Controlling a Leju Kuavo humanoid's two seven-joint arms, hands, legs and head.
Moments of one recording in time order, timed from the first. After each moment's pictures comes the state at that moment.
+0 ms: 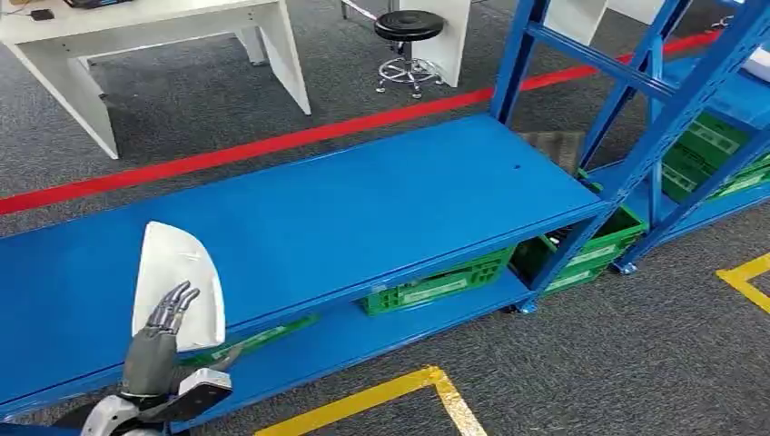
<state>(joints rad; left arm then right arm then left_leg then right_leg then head) 0.18 0.09 -0.23 -1.41 -0.66 0.54 -0.46 -0.08 0.10 -1.15 -0.21 1.16 -0.03 -0.55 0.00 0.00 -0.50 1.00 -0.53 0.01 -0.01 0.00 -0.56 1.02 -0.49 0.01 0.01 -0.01</state>
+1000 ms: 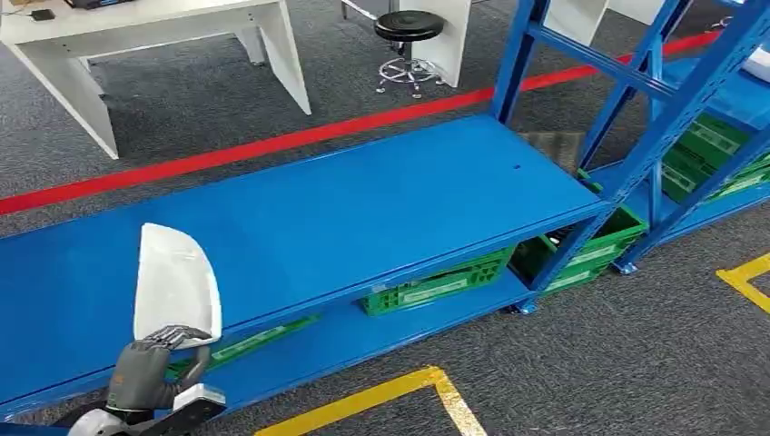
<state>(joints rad) 0.23 0.11 -0.18 -1.42 -0.72 0.50 -0.47 -0.08 0.10 -1.15 -0.21 1.15 -0.02 -0.56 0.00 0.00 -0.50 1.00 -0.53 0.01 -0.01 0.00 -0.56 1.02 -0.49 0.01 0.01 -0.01</state>
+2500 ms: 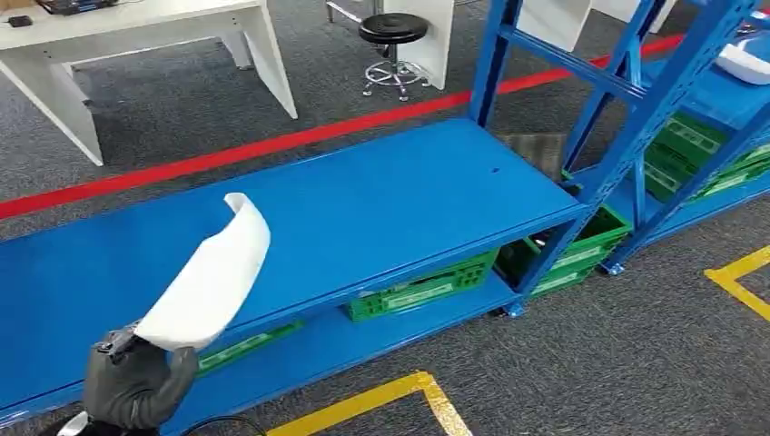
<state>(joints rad) 0.30 0.09 -0.34 -1.99 -0.05 0.05 -0.70 -0.08 0.10 -1.15 -0.21 1.12 -0.02 -0.57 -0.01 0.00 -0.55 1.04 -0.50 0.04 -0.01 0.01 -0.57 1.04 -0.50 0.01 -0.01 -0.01</state>
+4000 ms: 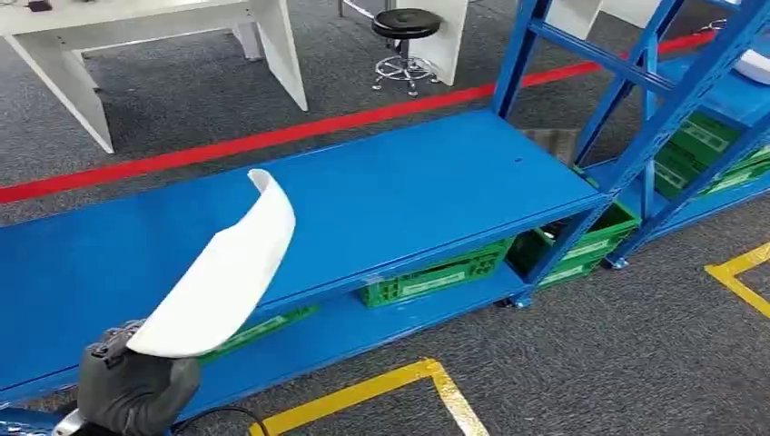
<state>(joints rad) 0.28 0.10 -0.40 -2.07 -0.09 0.02 -0.70 -0.07 0.11 -1.16 -0.21 1.12 -0.04 -0.54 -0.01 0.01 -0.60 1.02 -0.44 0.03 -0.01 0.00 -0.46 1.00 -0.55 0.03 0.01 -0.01</state>
